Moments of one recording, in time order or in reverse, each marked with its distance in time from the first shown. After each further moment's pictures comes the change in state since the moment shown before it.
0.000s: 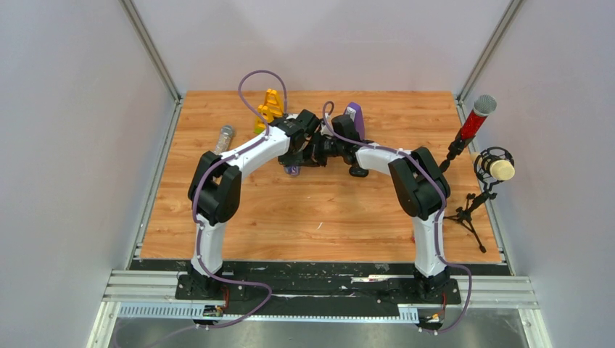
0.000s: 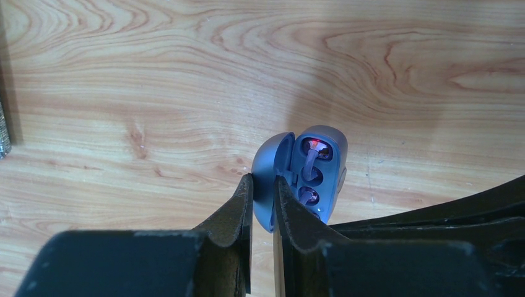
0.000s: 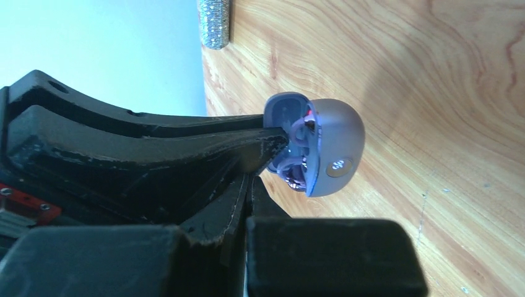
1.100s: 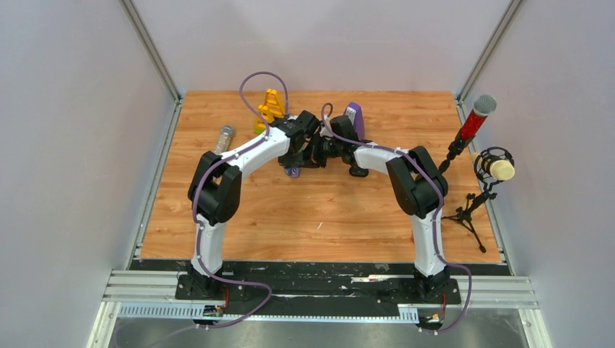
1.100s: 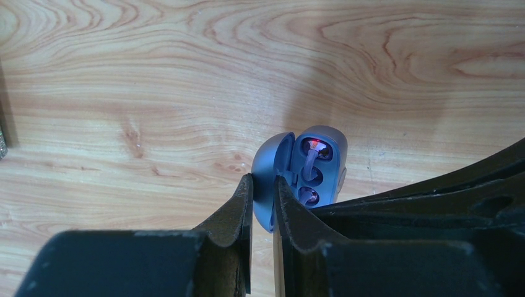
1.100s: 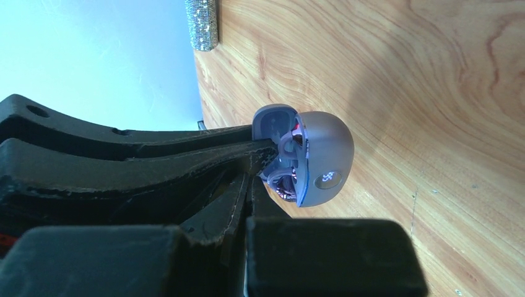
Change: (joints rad) left arm -0.002 -0.002 -0.011 0.004 0.029 0.021; right arm 0.001 0.027 0.026 -0.032 0.004 0.015
